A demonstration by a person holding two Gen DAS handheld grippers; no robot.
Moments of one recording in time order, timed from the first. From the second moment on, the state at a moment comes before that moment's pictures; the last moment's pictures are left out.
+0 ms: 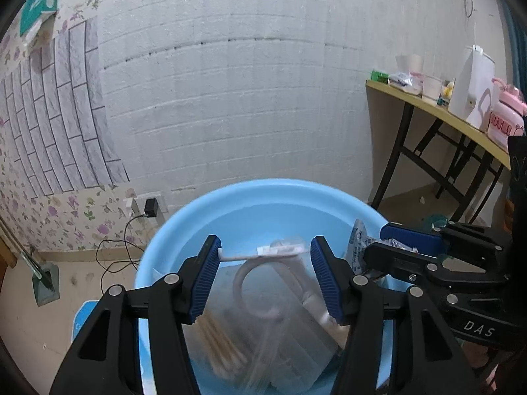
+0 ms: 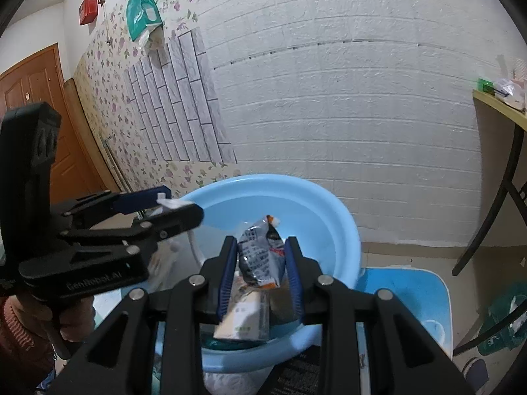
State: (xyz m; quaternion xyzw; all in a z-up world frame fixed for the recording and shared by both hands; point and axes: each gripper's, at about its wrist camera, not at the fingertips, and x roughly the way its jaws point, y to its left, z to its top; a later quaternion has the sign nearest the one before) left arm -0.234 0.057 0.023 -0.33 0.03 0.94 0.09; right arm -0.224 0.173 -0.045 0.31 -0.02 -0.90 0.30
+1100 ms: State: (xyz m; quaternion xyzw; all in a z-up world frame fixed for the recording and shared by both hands) left arm -0.106 0.053 -0.007 -0.38 0.00 0.92 0.09; right arm -0.148 0.228 -0.082 0.37 -0.03 -0.90 0.22
